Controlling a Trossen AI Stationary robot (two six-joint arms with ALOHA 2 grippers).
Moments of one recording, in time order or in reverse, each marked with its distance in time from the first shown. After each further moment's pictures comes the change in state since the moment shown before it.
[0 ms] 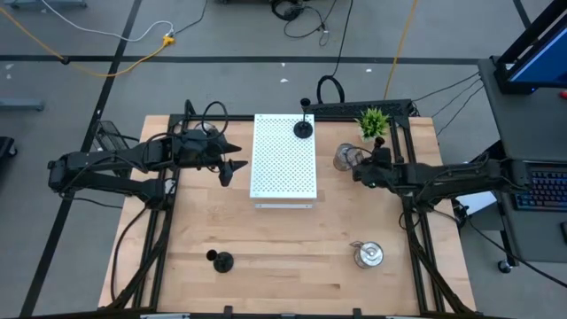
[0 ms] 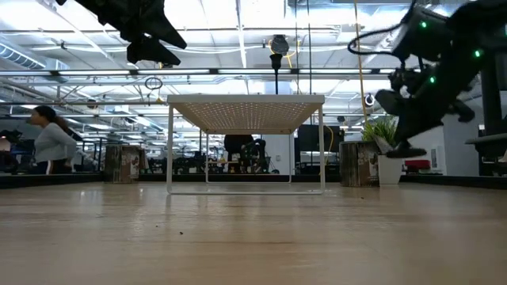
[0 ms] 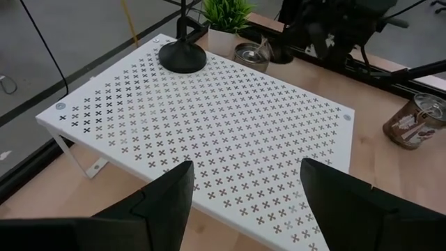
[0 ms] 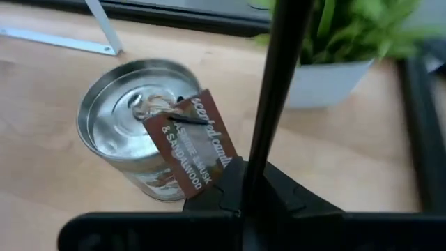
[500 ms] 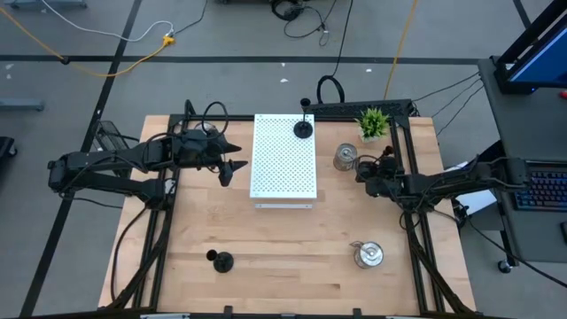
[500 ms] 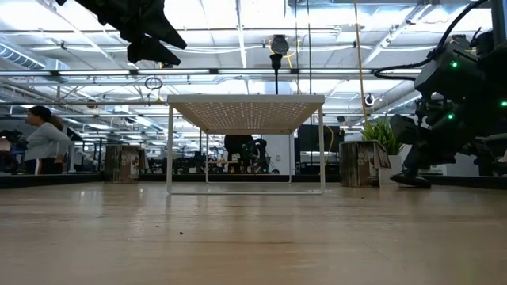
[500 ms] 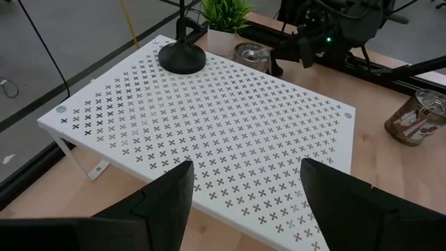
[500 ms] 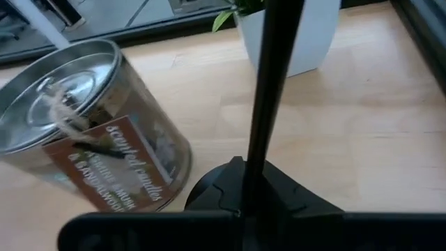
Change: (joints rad) left arm 0.000 0.000 0.000 0.000 0.000 0.021; right arm 0.038 0.025 -0.338 0.469 0.096 0.218
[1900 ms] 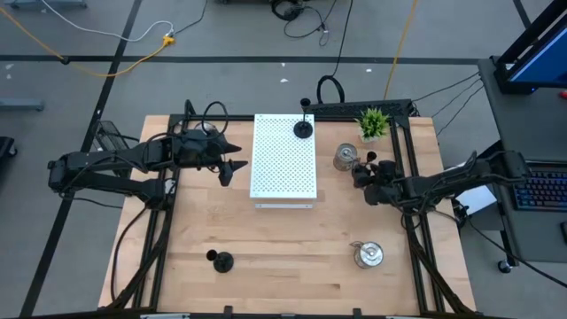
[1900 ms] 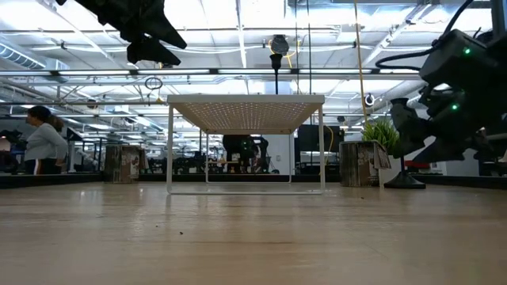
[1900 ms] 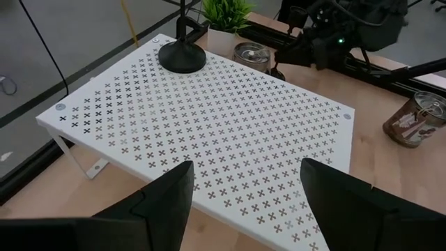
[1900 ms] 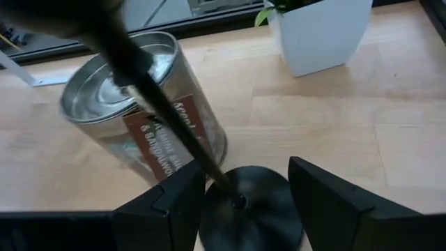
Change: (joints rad) left arm 0.000 0.000 0.000 0.000 0.001 -0.010; right arm 0.140 0.011 0.052 -0.112 0.093 0.088
